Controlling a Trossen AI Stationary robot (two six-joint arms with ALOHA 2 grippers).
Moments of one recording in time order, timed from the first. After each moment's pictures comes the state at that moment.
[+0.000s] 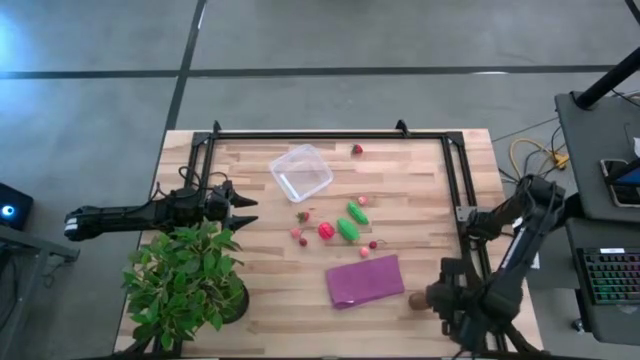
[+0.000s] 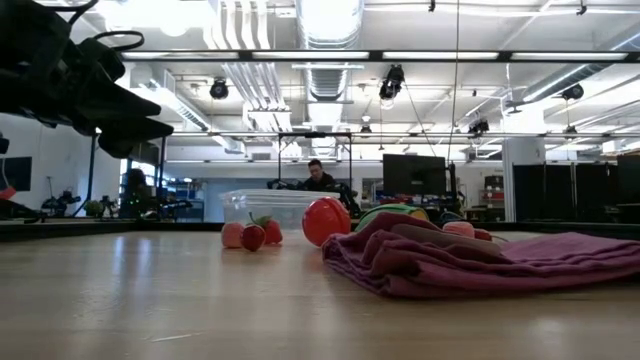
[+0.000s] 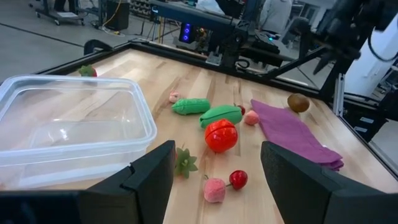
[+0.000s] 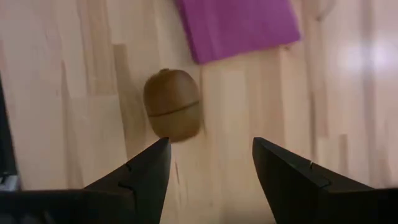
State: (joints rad) left arm 0.11 0.20 0.04 -0.03 0.00 -0.23; right arm 1.08 1.57 1.19 -1.21 0.29 1.13
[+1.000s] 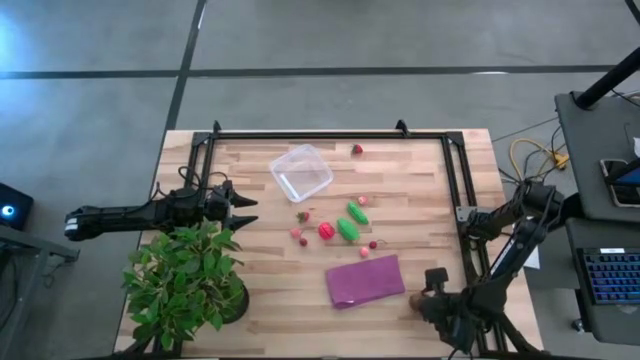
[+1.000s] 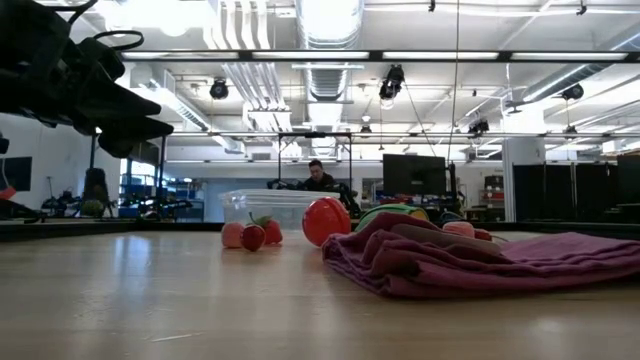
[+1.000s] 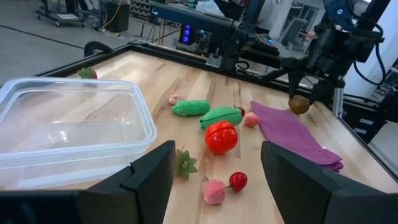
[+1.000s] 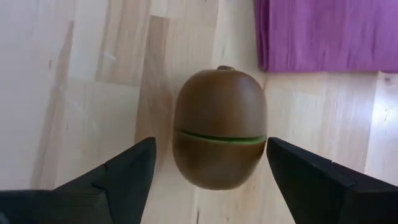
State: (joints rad) left arm 0.11 0.20 0.04 -0.03 0.00 -0.23; right arm 1.09 1.63 0.92 -0.77 0.31 0.92
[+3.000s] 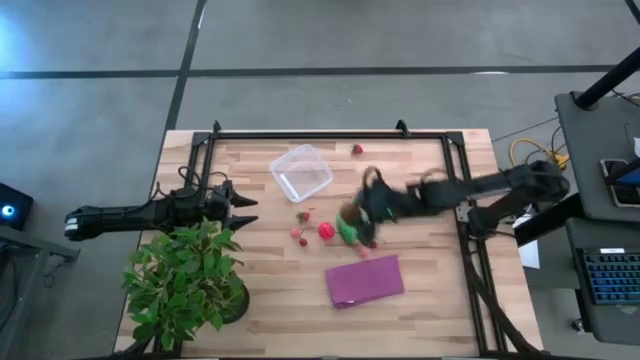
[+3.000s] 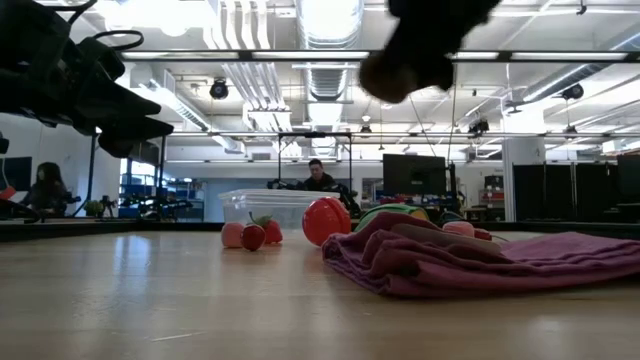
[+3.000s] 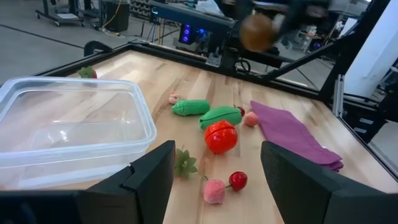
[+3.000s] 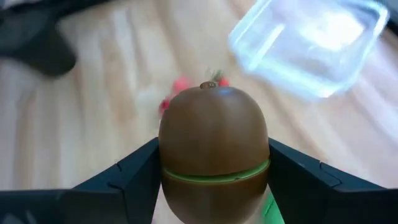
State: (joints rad) left arm 0.11 0.20 0.04 -0.03 0.00 -0.23; right arm 0.08 1.41 1.07 -0.40 0.19 0.39
